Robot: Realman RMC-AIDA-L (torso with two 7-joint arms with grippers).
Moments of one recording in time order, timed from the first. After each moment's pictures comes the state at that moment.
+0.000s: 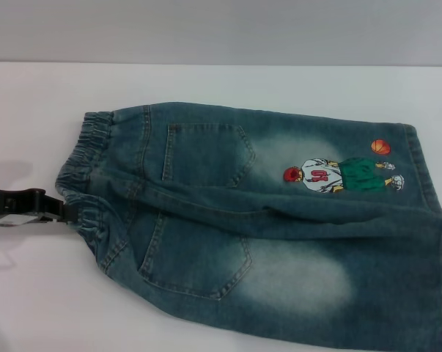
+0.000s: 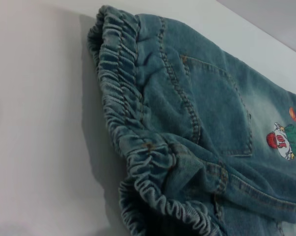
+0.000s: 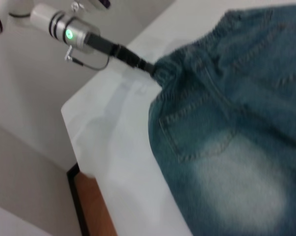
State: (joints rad) left arm -0.54 -1.90 0.70 0.69 2.31 1.57 -2.35; right arm 0.50 1.84 -0.51 -0.67 -2.40 -2.04 1.67
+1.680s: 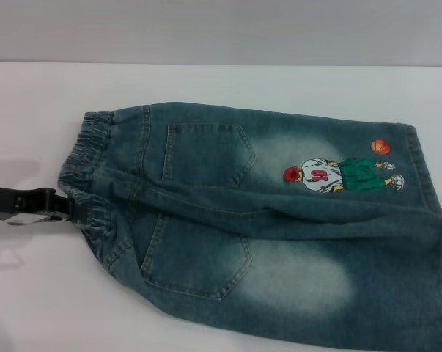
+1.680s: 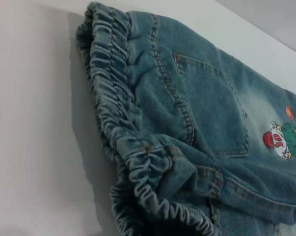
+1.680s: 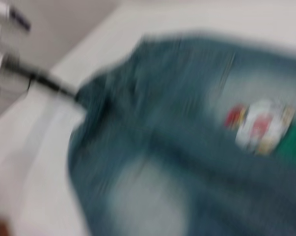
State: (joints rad) left arm -0.55 -1.92 0.70 0.69 2.31 1.56 -2.35; right arm 0.49 1.85 -0.33 -0.74 -2.44 -1.91 1.66
